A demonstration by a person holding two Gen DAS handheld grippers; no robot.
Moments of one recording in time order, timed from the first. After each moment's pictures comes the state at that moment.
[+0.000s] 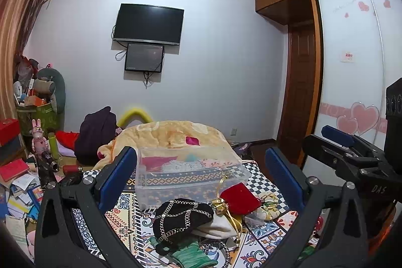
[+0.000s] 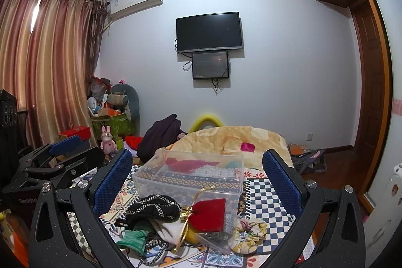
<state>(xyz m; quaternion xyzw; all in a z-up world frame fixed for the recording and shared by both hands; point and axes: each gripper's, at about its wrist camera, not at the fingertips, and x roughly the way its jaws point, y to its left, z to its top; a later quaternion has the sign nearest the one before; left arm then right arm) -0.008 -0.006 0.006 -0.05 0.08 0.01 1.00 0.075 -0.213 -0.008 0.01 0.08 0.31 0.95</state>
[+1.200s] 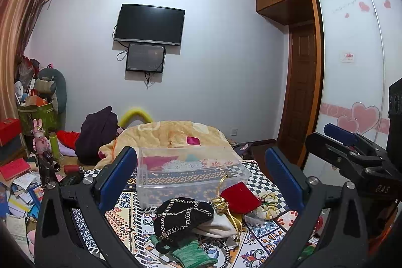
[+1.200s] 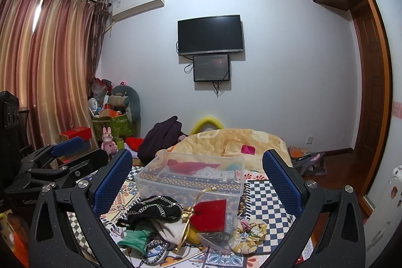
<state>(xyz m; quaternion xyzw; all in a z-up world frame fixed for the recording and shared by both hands) -0.010 -0.006 0.005 -0.05 0.08 0.01 1.00 0.073 -0.212 -0.011 0.01 0.08 0.31 0.95</state>
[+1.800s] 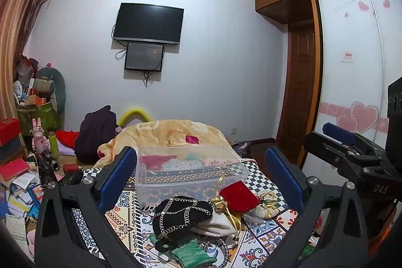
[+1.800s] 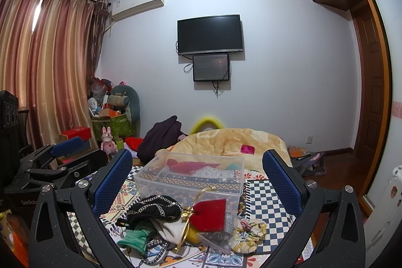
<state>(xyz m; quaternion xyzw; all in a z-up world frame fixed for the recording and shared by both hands) -0.009 -0.008 0.004 -0.05 0.08 0.01 1.00 0.073 -0.212 -0.013 0.01 0.08 0.31 0.95</state>
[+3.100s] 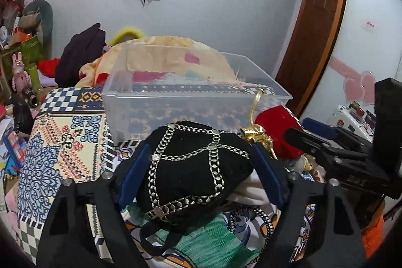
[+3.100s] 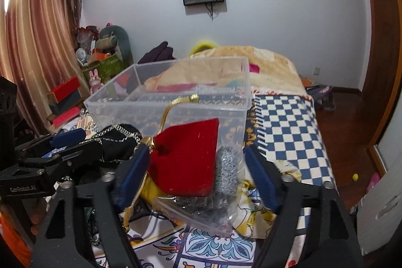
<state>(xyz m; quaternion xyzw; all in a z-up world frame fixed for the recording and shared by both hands) 0.098 0.022 -0.120 -0.11 0.29 -0.03 0.95 0.165 -0.187 -0.122 -0.02 0.29 0.31 0.91</state>
